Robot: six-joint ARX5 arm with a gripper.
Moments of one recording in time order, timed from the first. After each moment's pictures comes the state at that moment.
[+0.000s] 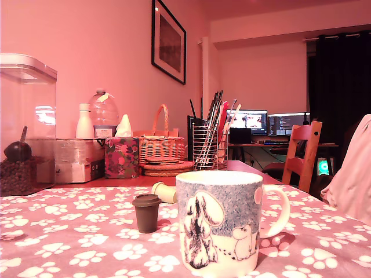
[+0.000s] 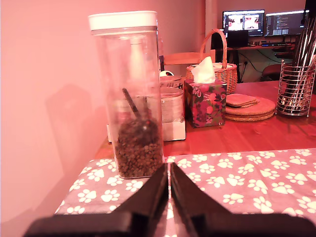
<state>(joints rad) 0.00 0.00 0.02 0.00 0.00 -0.01</state>
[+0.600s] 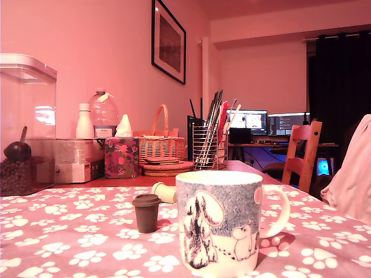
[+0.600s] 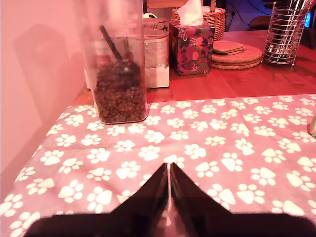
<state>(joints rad) 0.07 0.00 0.02 -0.21 0.13 -0.03</state>
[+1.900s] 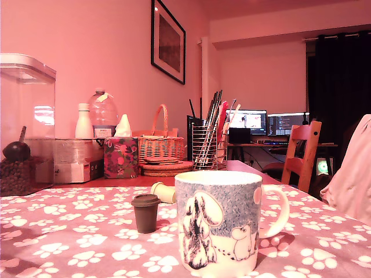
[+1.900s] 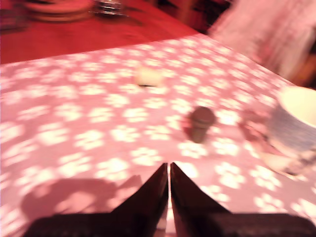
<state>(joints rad) -0.34 0.42 0.03 0.03 0.35 -0.07</state>
